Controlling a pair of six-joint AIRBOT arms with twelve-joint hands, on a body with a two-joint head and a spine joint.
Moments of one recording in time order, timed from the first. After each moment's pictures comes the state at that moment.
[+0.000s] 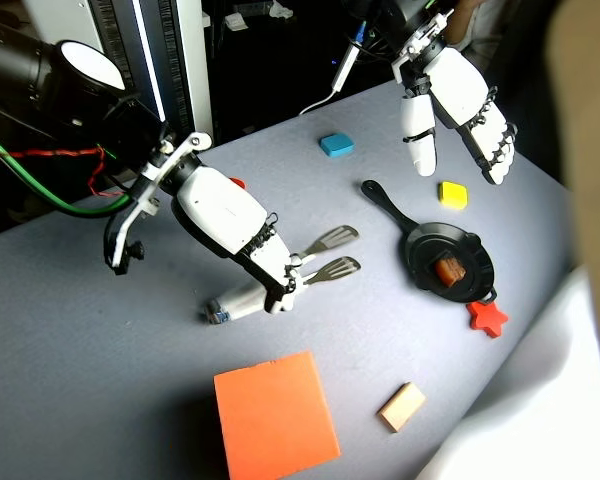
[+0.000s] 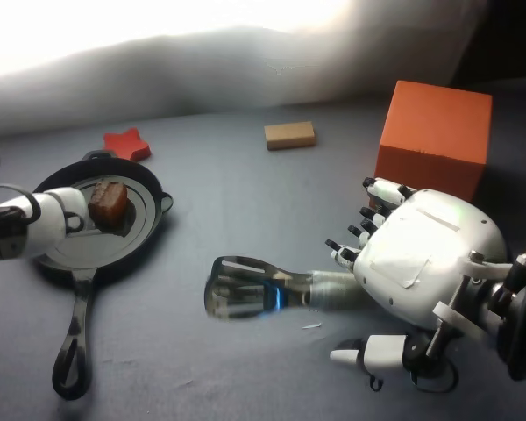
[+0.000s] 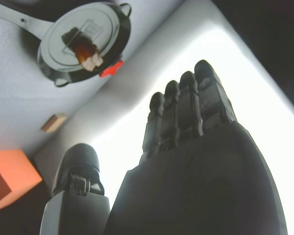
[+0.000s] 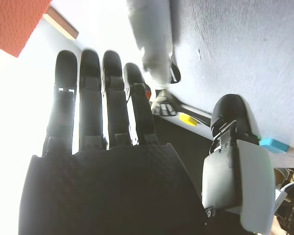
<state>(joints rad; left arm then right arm) 0.37 -0.77 0.53 -1.66 -1.29 2.15 -0.48 -1.12 0.65 -1.86 -0.76 0.46</state>
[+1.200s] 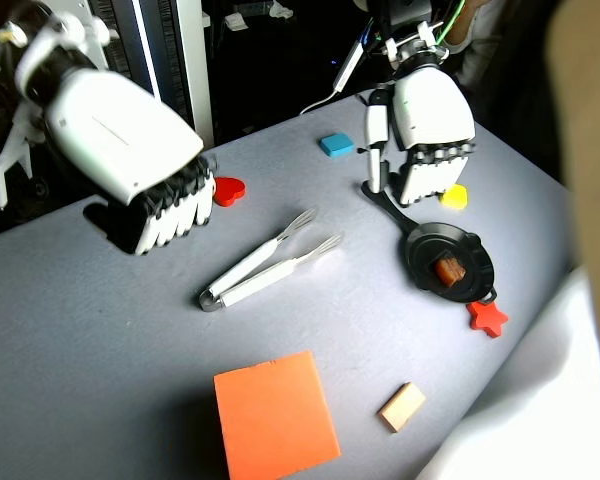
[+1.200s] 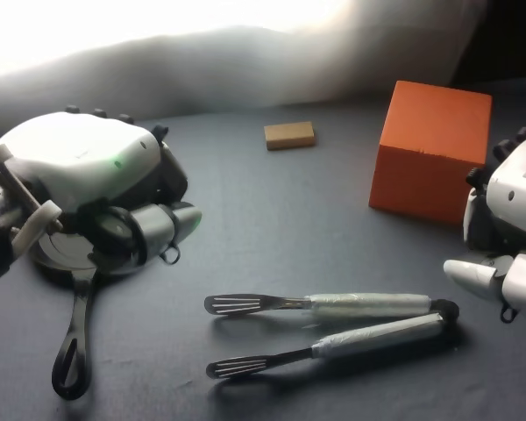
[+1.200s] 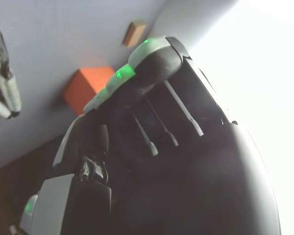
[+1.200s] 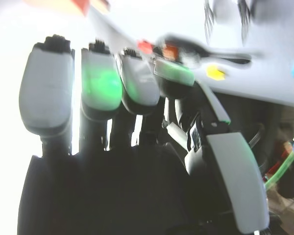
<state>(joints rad) 0.37 -0.77 0.65 -1.18 -0.55 2.07 -0.16 -0.58 0.42 -1.31 -0.39 0.14</state>
